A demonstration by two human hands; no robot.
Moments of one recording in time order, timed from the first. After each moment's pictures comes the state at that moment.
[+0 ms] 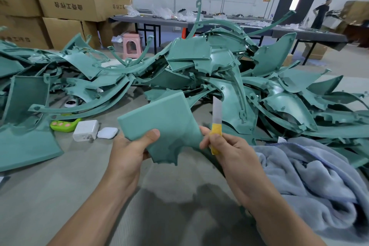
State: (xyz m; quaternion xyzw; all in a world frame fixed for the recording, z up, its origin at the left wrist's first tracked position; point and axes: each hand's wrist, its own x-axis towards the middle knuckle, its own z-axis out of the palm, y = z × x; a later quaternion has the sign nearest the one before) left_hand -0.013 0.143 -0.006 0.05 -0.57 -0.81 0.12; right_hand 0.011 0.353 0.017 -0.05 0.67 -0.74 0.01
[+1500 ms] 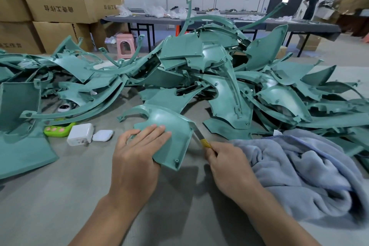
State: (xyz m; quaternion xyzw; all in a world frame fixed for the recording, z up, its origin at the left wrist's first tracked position) left_hand 0.007 0.150 -0.017 -0.17 -0.89 -0.19 0.39; right_hand 0.006 0.363 -0.006 -0.02 0.94 -0.34 -0.05
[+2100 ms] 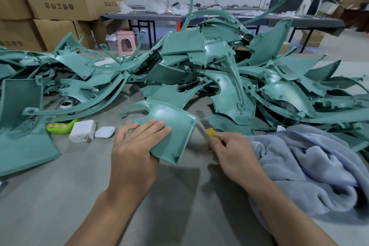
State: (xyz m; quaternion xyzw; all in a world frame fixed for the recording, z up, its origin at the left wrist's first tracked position) left_hand 0.001 0.144 -0.020 -0.17 -0.87 -0.22 0.41; right_hand -0.005 0.371 -0.003 -0.04 0.91 -0.41 -0.08
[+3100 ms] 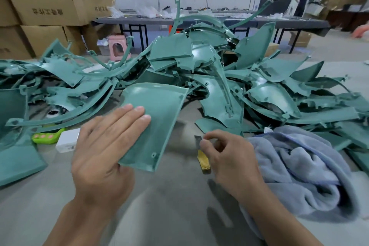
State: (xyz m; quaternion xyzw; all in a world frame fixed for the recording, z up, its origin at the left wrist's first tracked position) left_hand 0.004 0.131 0.026 -0.31 -0.73 -0.22 0.57; right_hand 0.016 0.373 0.008 0.03 0.90 -0.39 -0.18
